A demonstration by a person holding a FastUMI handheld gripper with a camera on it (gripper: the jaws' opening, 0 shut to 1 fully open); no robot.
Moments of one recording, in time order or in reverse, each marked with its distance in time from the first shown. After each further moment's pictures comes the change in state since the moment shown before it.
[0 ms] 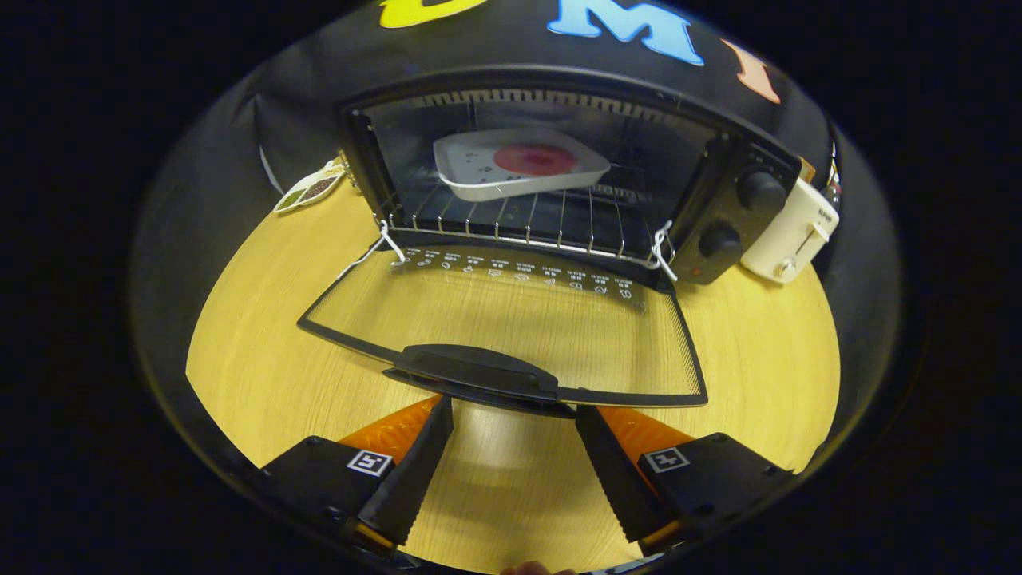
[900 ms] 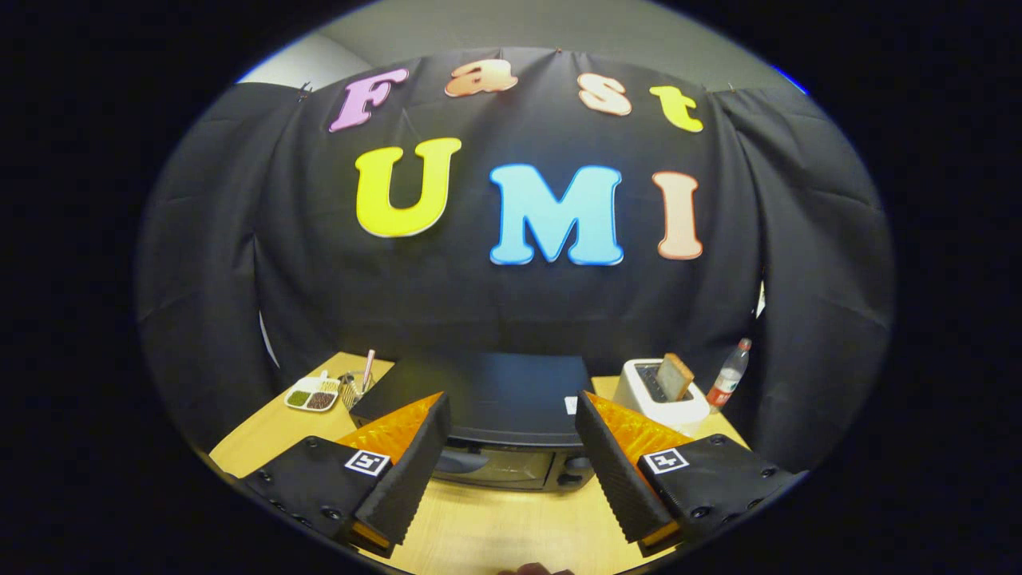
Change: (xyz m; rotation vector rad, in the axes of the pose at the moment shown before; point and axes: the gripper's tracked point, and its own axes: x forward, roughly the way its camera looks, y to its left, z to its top) arm -0.227 -0.084 0.173 0.087 -0.774 -0.132
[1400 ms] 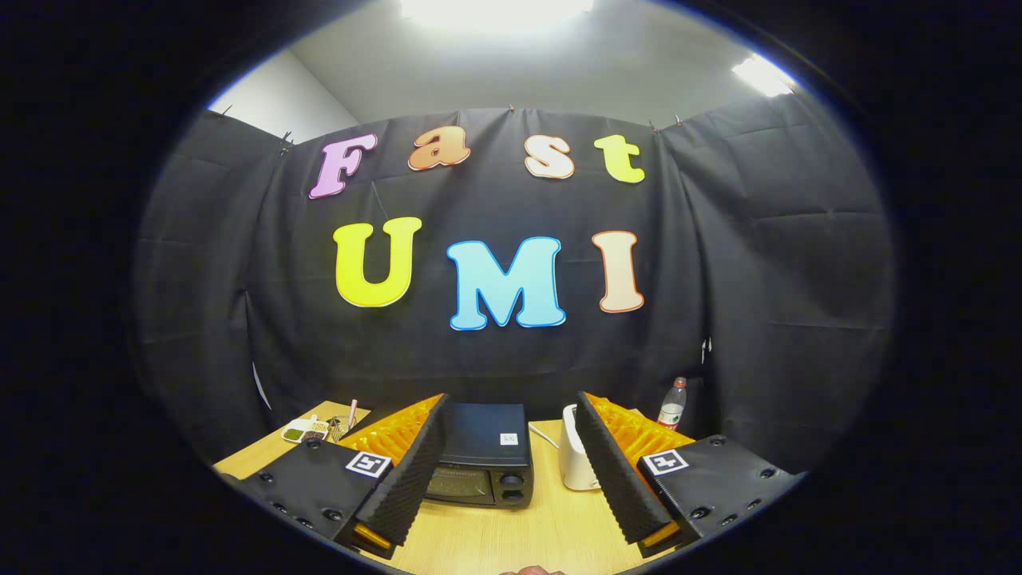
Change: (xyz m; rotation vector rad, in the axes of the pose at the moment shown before) arm -0.095 -0.083 0.028 0.060 -0.151 -0.080
